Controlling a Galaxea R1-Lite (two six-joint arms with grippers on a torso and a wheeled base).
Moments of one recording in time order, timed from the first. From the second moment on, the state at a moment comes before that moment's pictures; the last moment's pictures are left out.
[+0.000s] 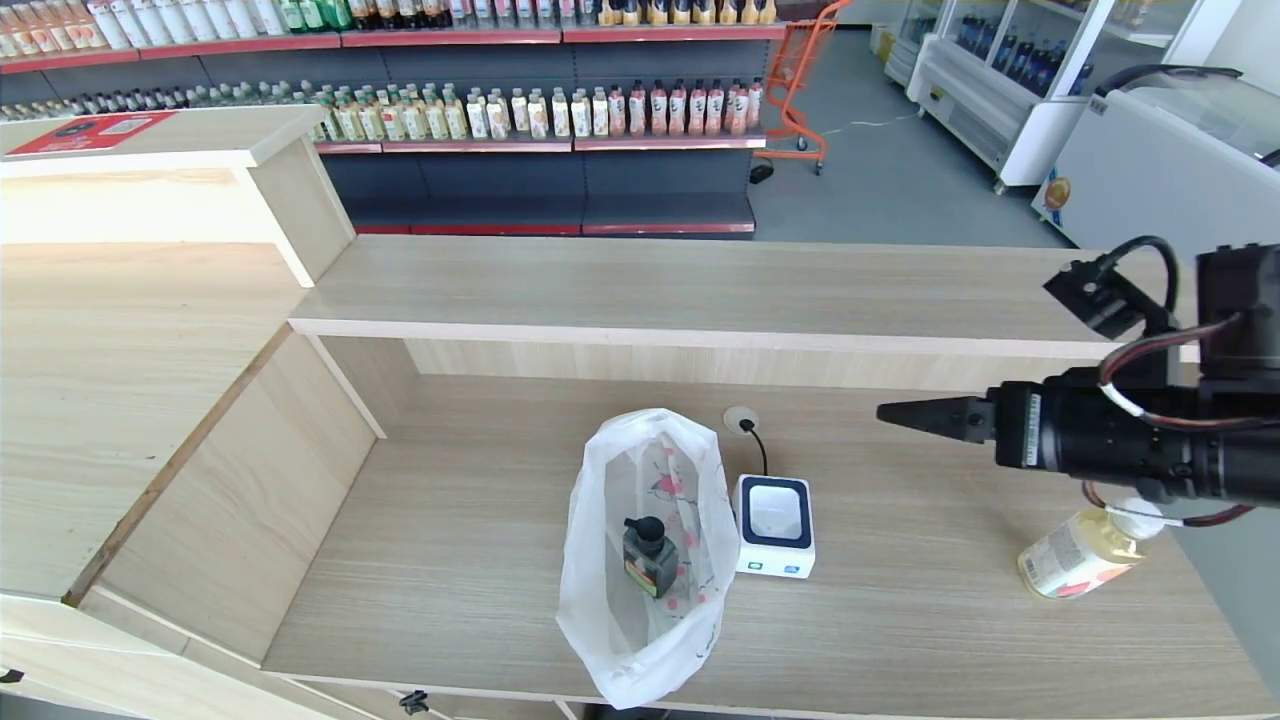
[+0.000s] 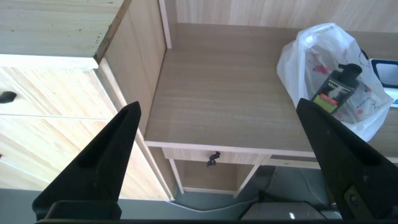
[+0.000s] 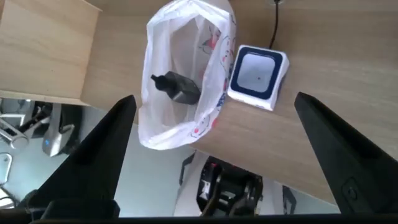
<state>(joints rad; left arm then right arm) 0.00 0.00 0.00 0.00 0.00 0.00 0.28 1.42 -0.83 -0.17 0.27 0.25</state>
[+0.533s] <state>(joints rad) 0.00 0.00 0.00 0.00 0.00 0.00 0.19 1.01 -0.77 0.23 0.09 0.19</state>
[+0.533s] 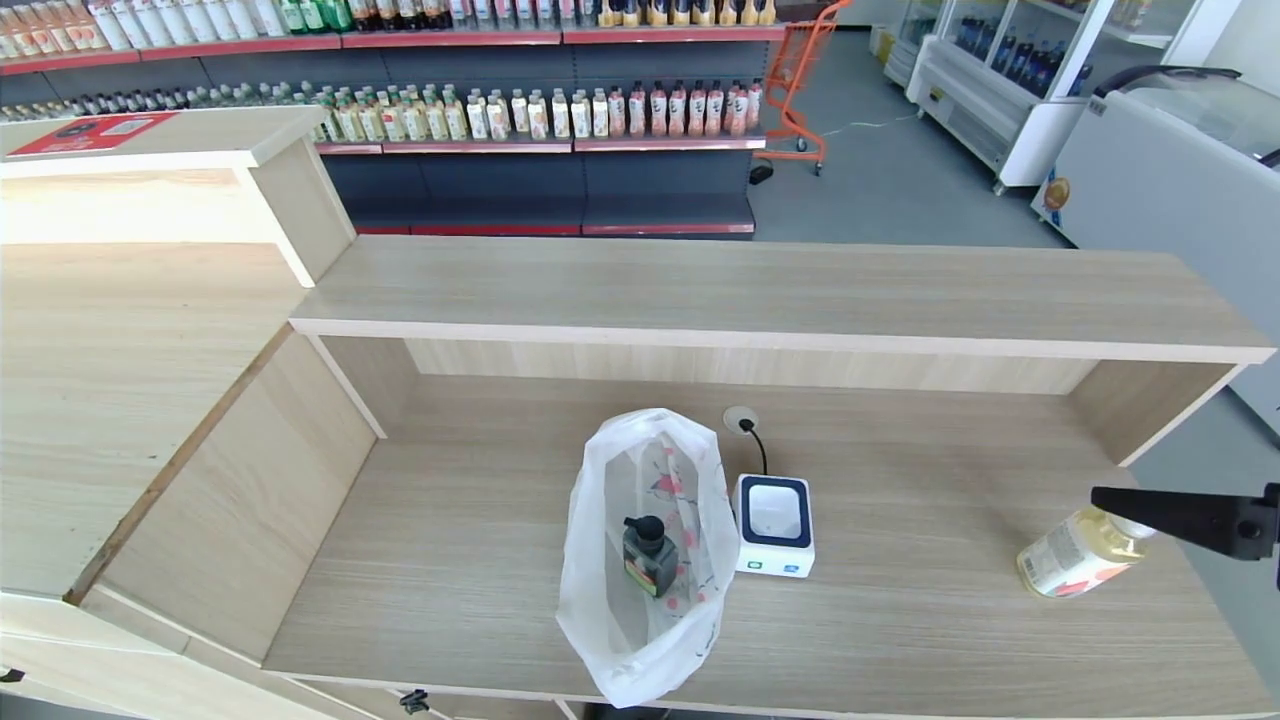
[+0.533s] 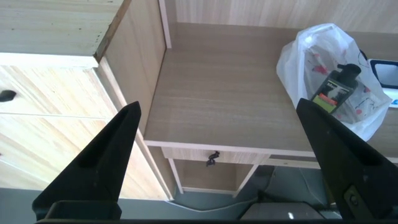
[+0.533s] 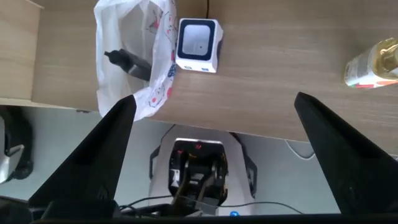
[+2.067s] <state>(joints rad) 0.00 0.00 0.00 0.00 0.00 0.00 -0.01 1.05 -0.73 0.33 -0.06 0.18</state>
